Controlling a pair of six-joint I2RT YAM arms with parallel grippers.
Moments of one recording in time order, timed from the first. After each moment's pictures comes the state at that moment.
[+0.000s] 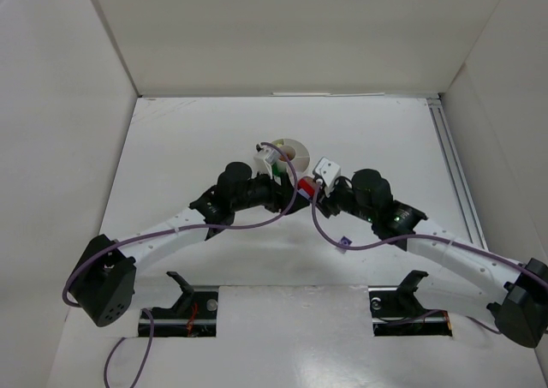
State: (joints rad) left arm -0.74 1.23 0.69 0.24 0.39 -0.61; right arm 0.77 1.03 0.70 -0.02 -0.10 -0.28
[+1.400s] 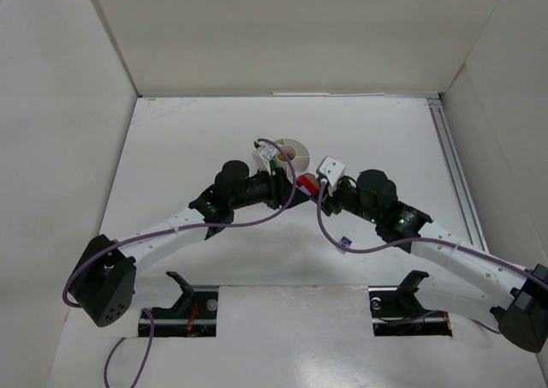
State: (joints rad) left arm -0.73 1.23 0.69 0.32 0.43 -0.71; right arm 0.77 0.99 0.70 0.00 -0.10 -0.29
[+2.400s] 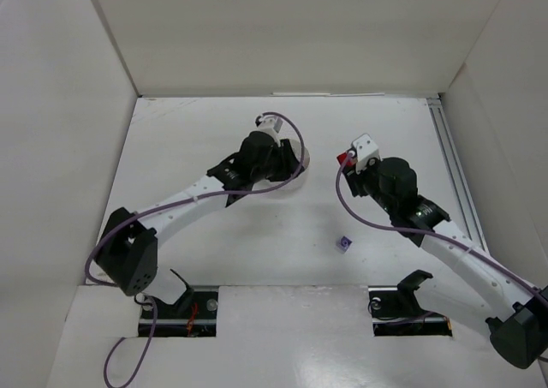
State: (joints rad) left arm -0.72 1.44 1.04 -0.09 0.04 -0.68; right arm 0.57 0.94 0.75 -0.14 0.16 -0.24
